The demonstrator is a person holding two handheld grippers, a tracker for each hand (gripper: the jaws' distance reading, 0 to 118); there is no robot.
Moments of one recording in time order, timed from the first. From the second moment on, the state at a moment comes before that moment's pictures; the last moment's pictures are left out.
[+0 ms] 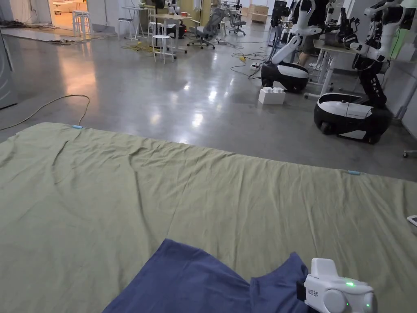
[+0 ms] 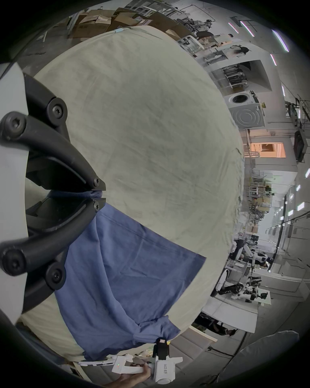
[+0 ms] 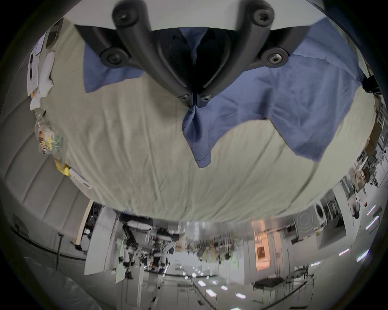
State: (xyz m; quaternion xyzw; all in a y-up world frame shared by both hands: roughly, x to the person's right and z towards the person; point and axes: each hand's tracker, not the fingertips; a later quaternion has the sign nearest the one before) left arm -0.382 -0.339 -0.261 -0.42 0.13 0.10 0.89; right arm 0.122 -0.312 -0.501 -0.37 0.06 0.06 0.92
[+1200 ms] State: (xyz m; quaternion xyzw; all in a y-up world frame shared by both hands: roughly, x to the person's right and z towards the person) left arm -0.302 0.052 -0.439 -0.13 0.06 0.07 0.99; right arm 0.206 0.055 -0.433 -0.03 -0.07 0.10 0.99
